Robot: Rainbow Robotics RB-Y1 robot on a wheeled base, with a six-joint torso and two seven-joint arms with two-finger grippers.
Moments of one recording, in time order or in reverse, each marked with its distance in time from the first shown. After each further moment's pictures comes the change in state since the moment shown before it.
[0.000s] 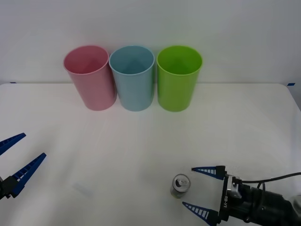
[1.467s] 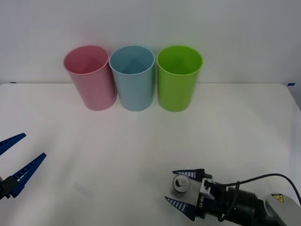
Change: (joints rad) right arm -0.022 0.107 0.055 0.000 0.097 0.119 0.075; left arm 0.000 0.000 0.000 0.000 0.000 0.000 0.000
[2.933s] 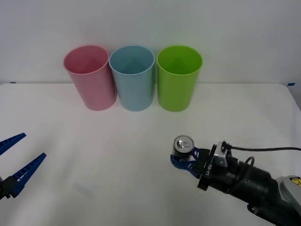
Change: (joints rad) right arm 0.038 -0.087 -0.011 -0.370 -0.130 0.164 -0.323; left arm 0.000 0.000 0.000 0.000 0.000 0.000 0.000
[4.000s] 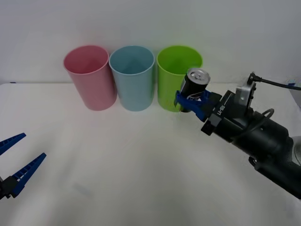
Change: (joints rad) right arm -0.150 -0.006 -0.087 -0.236 0.026 0.222 -0.390; left arm 0.000 0.000 0.000 0.000 0.000 0.000 0.000
